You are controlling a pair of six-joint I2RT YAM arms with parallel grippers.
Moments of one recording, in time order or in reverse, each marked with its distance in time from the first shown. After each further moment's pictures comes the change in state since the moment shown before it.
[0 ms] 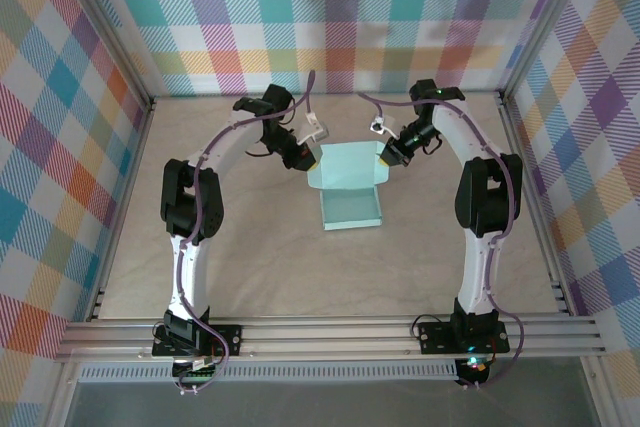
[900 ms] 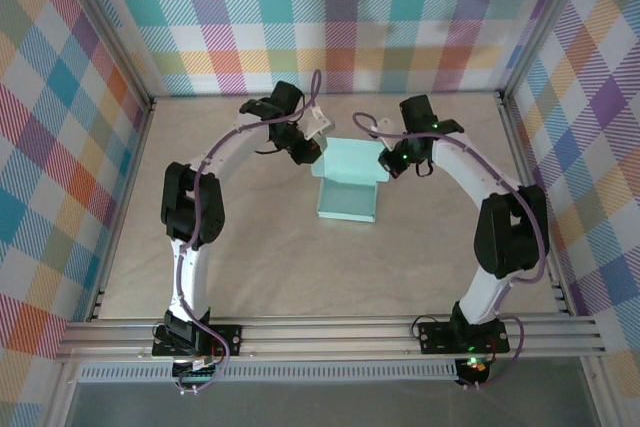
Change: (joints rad) left arm -0.060 -0.045 -0.027 0.165 -0.208 -0.197; right arm 0.136 -0.392 -0.506 0.523 0.367 0.465
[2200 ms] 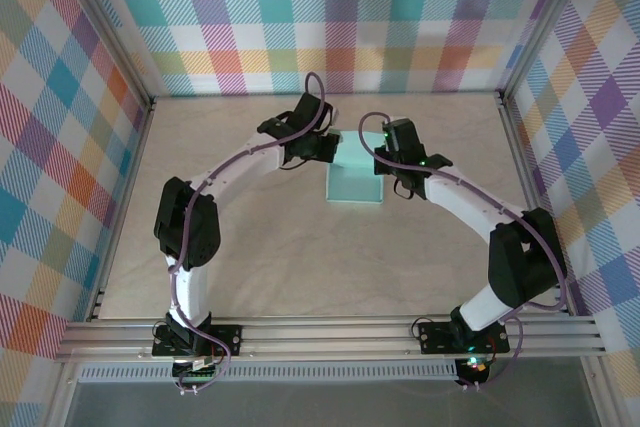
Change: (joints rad) left arm -0.183 -0.156 -0.190 0.277 -0.400 -0.735; right arm 0.157 -0.163 -0.288 0.433 0.468 0.718
